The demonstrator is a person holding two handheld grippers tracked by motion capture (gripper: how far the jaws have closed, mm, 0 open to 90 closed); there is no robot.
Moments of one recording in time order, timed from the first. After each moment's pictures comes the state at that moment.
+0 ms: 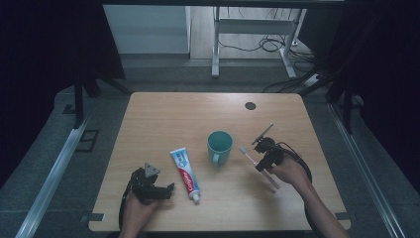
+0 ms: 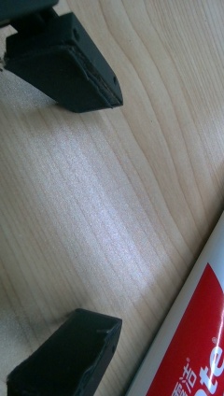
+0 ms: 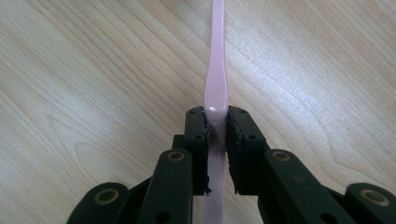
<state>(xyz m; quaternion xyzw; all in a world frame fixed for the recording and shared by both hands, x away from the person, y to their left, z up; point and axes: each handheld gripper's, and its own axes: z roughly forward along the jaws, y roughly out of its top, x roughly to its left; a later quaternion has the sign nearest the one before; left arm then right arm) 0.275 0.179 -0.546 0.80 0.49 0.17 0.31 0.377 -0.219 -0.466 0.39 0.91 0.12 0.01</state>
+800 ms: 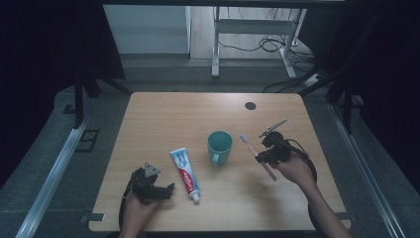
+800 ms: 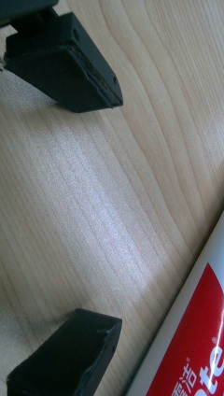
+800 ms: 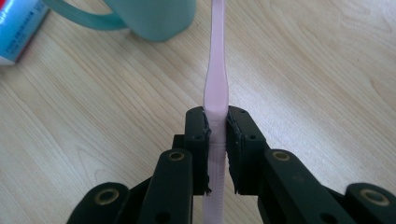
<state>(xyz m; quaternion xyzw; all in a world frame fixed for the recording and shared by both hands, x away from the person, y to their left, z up) 0.275 0.180 -0.546 0.80 0.49 0.17 0.31 0.369 -0.231 -0.435 0.38 0.90 0.23 0.06</state>
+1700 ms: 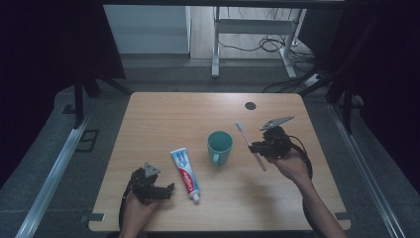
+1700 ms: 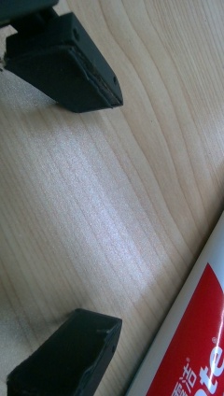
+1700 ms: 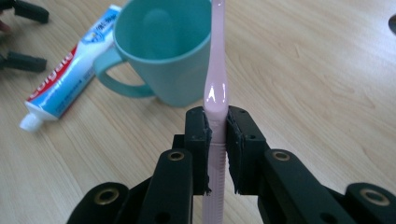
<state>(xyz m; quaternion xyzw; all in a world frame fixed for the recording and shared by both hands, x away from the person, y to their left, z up) 0.275 0.180 -0.546 0.80 0.49 0.17 0.31 0.366 -0.224 -0.414 0.35 0.87 0.34 0.09</state>
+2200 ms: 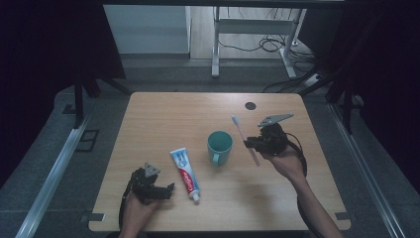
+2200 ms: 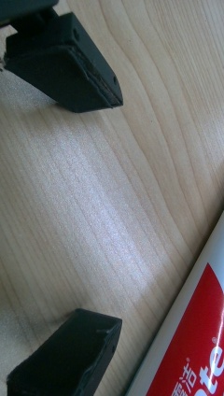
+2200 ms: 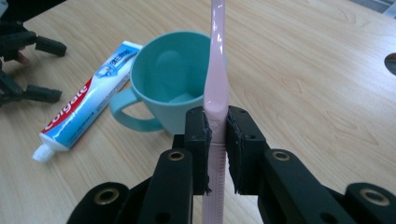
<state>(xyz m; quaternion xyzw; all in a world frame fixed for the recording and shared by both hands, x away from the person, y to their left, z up) 0.275 0.180 -0.546 0.80 0.49 0.17 0.31 0.369 -0.214 -0.406 0.34 0.85 0.38 0.11</state>
